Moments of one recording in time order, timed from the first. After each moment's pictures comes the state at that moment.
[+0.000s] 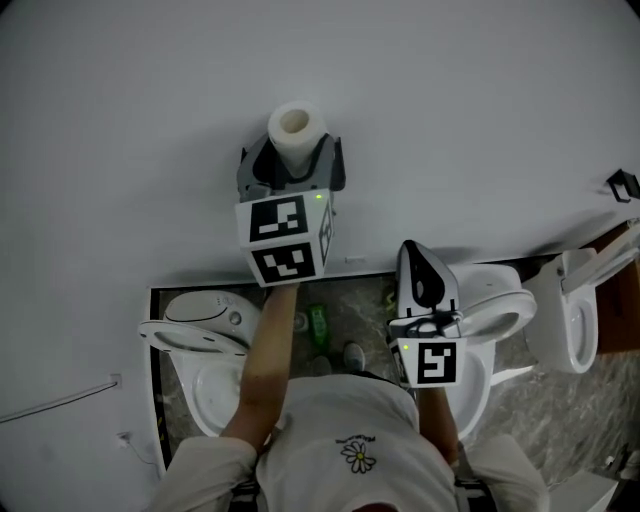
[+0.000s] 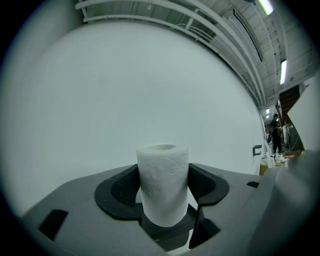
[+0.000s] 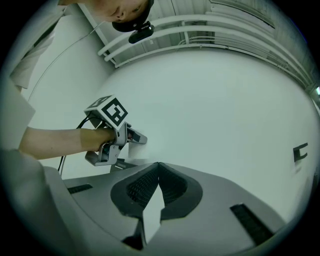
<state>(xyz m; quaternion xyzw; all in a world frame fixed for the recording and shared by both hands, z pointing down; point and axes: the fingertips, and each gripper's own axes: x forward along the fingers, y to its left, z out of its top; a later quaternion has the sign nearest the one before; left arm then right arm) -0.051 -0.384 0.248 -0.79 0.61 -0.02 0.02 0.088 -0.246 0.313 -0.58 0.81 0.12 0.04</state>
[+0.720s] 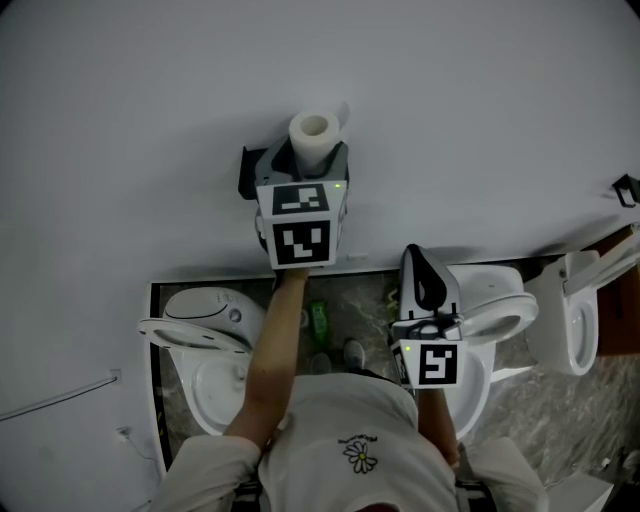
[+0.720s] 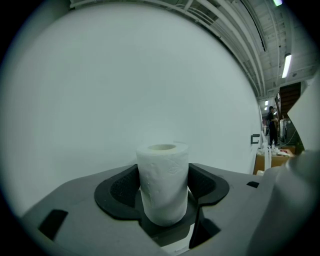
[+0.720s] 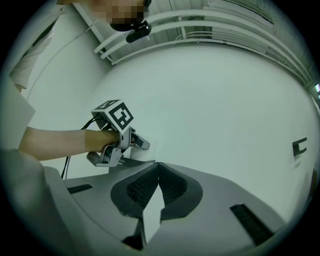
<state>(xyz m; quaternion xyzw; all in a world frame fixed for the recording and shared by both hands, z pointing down) -0.034 -0.409 0.287 -0.80 0.59 -0.10 -0.02 0.094 -0.255 0.329 -0.58 0.81 0.10 0.03</state>
